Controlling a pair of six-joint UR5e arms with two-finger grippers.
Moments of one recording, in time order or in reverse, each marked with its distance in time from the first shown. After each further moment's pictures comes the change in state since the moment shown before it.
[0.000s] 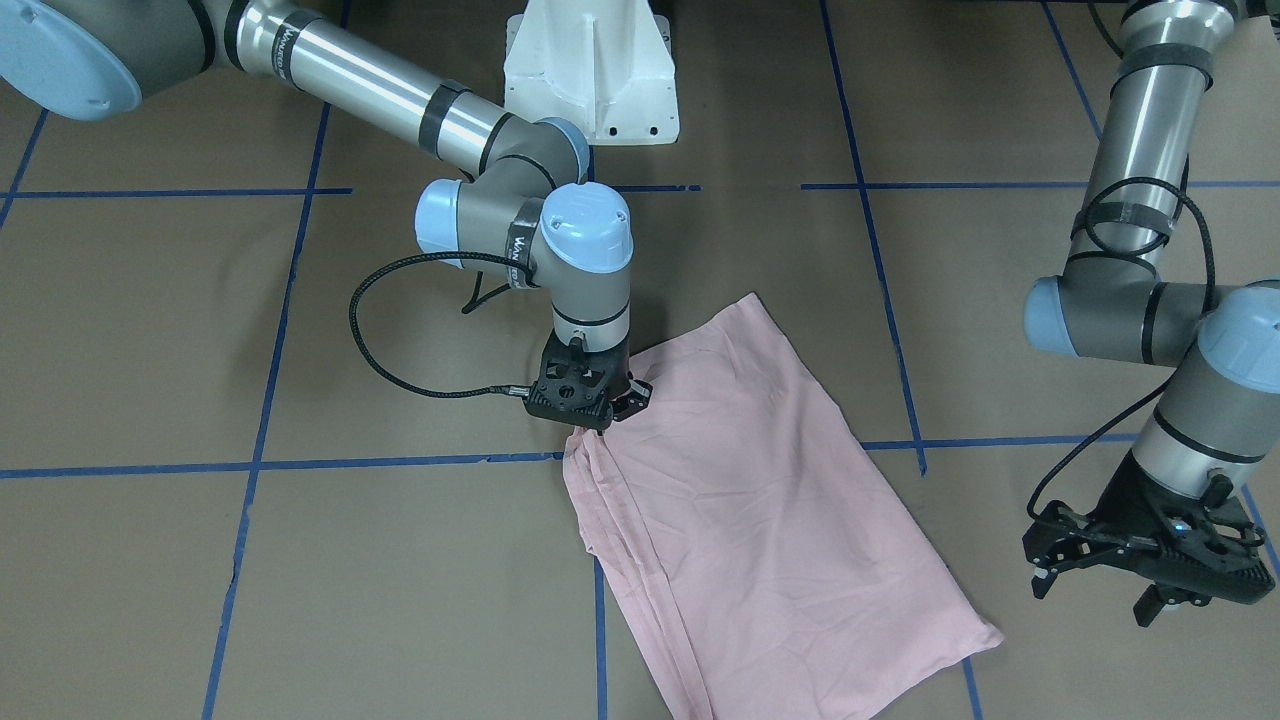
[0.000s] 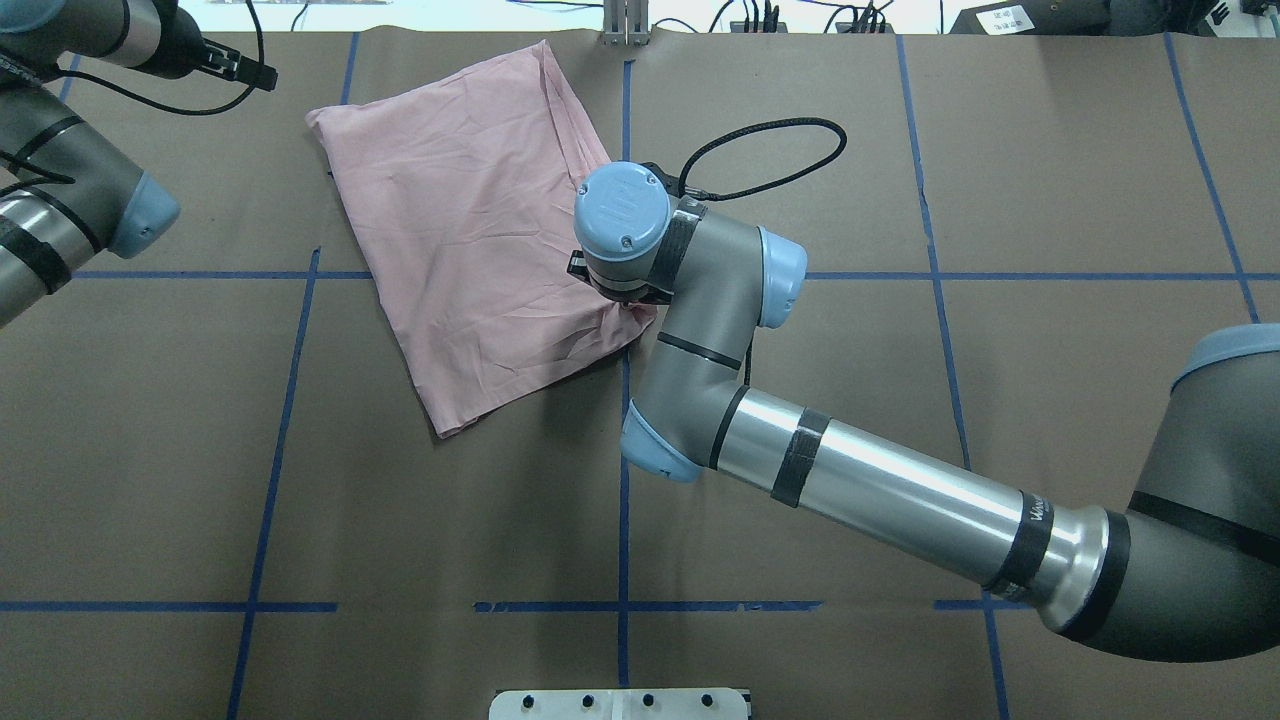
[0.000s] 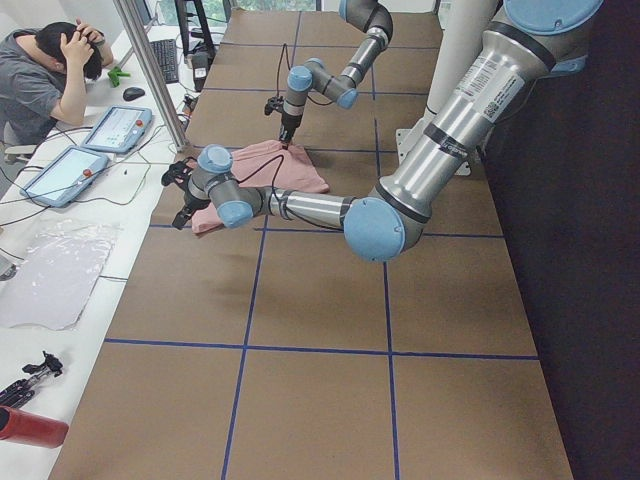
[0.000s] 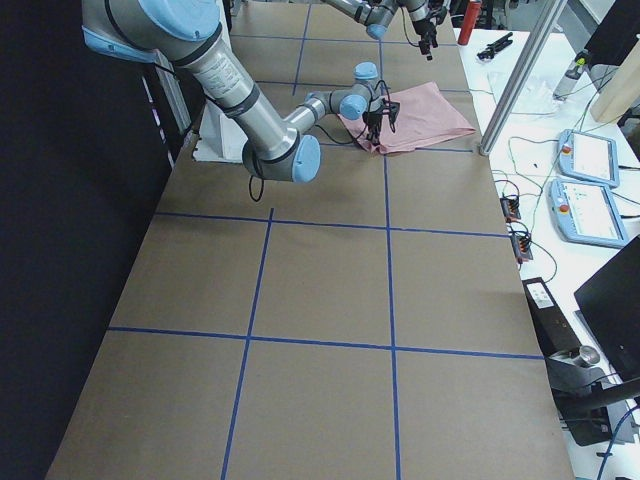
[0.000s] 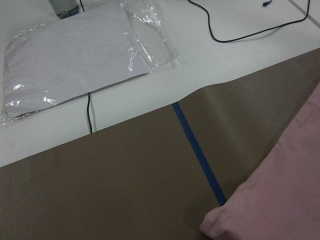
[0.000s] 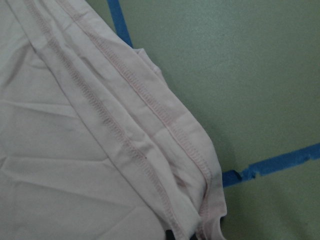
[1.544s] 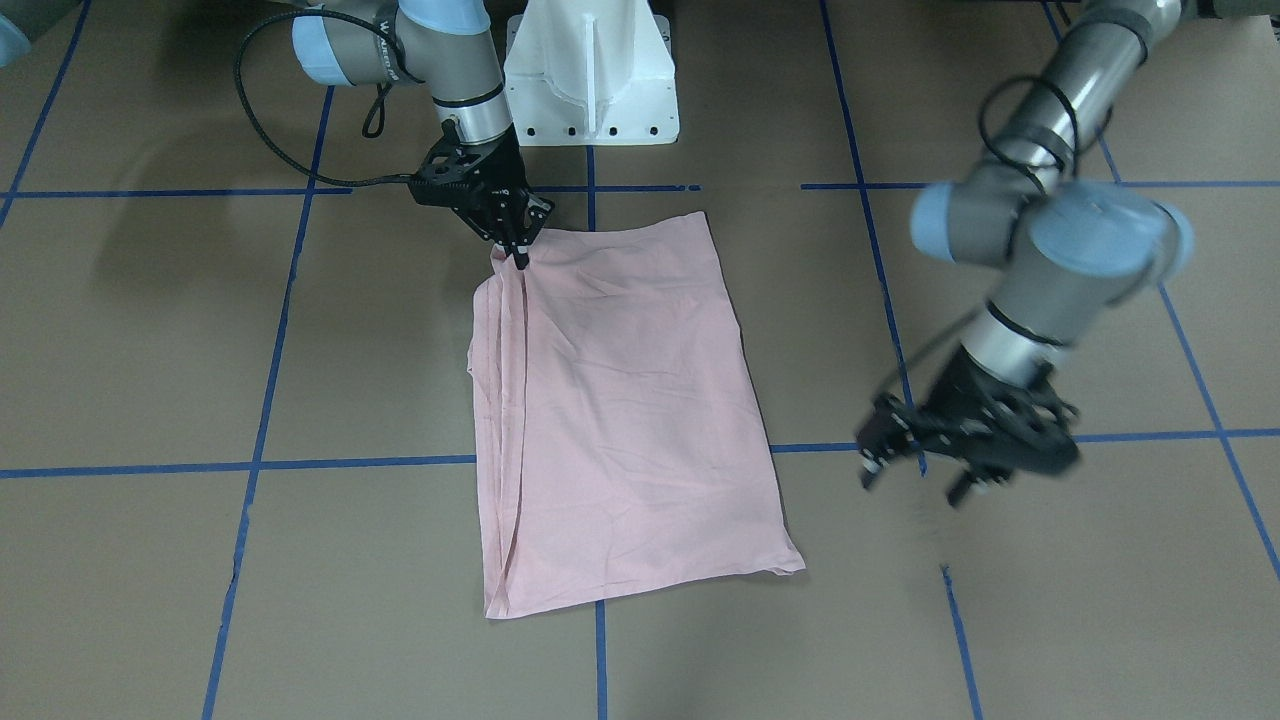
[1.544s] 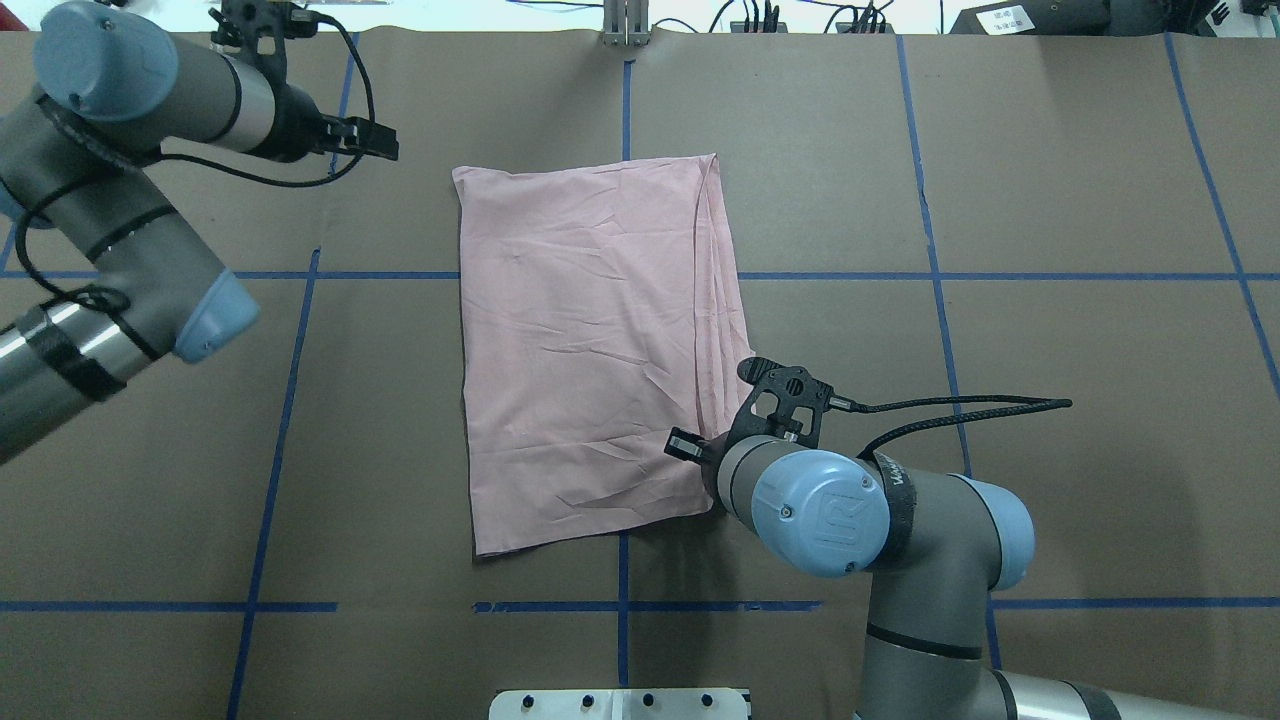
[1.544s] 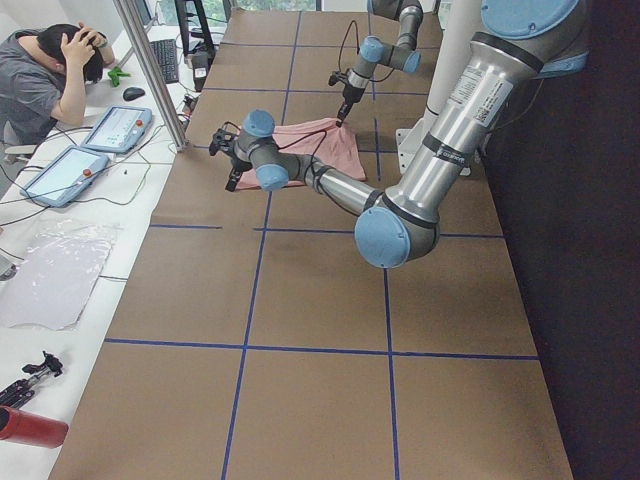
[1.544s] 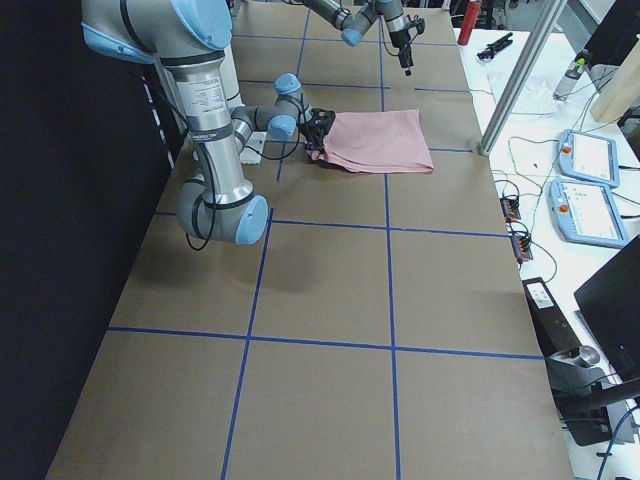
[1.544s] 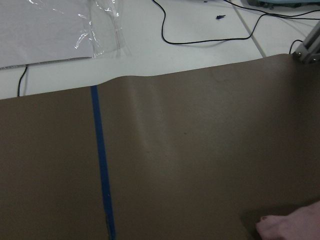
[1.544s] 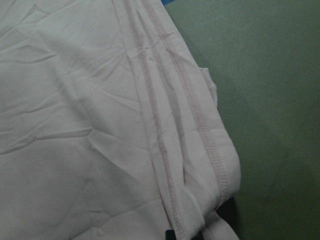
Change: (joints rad) left arm 0.233 0.120 -0.497 0.250 0.009 -0.470; right arm -0.283 -0.535 0.746 -0.062 -0.293 0.252
